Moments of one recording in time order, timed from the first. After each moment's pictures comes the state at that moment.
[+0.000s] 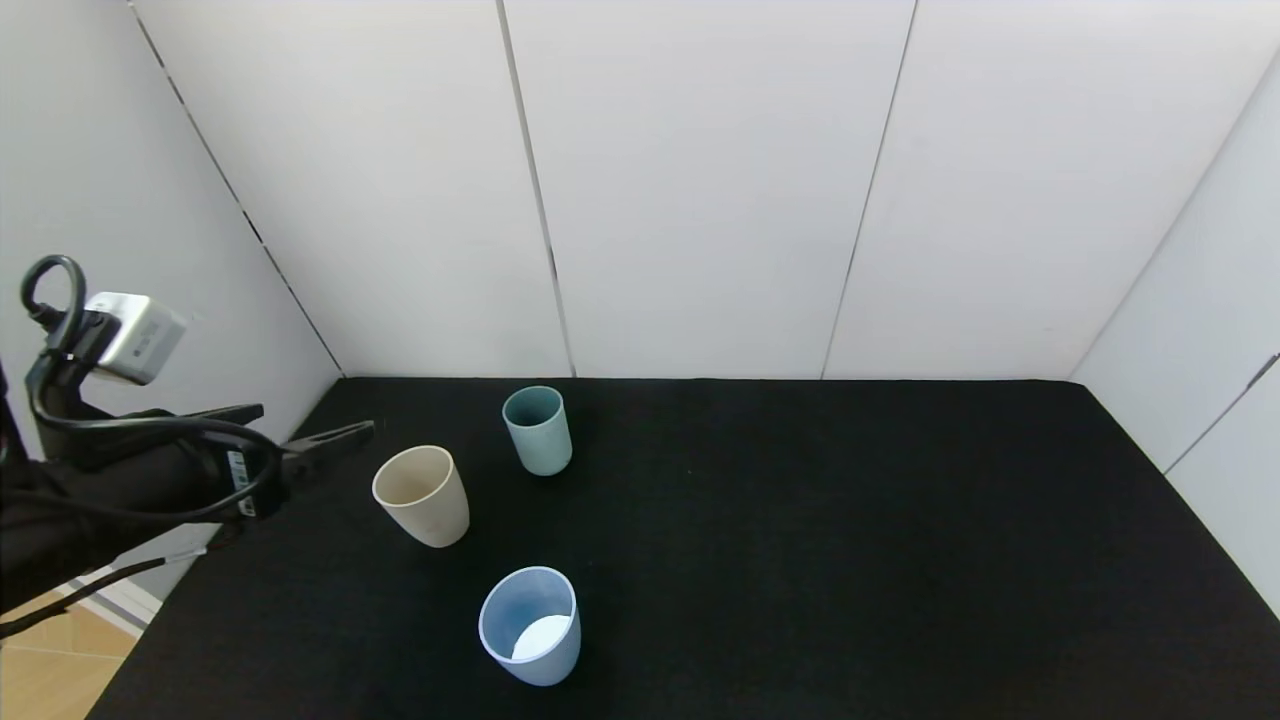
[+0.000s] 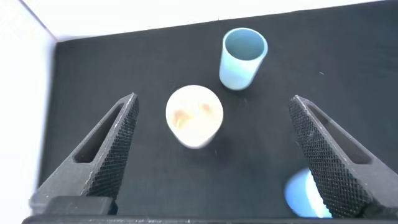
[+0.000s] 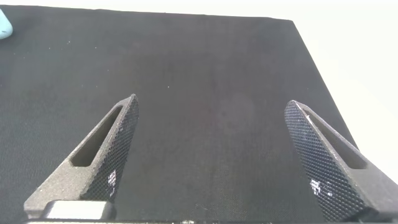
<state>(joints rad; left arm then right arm) 0.05 1.32 -0.60 -0.47 -0.22 0.08 0.01 0.00 0.00 0.00 0.01 0.00</state>
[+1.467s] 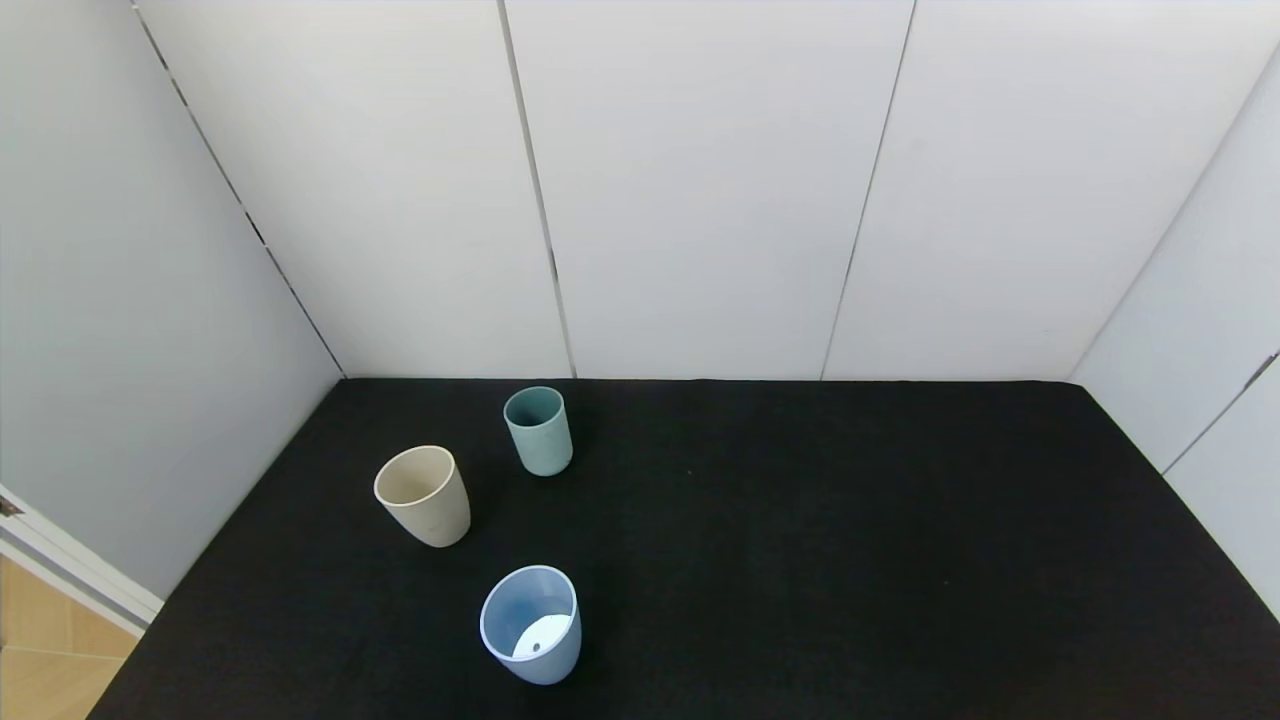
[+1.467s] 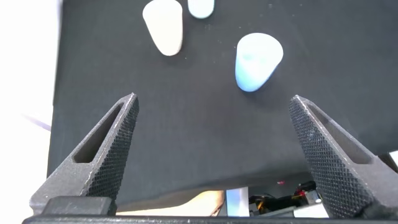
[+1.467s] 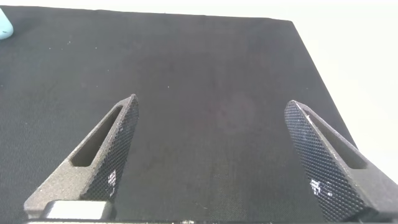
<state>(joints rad) 0.04 0.33 -0.51 0.43 -0.23 0.11 0.01 0.00 0.00 0.00 0.01 0.00</state>
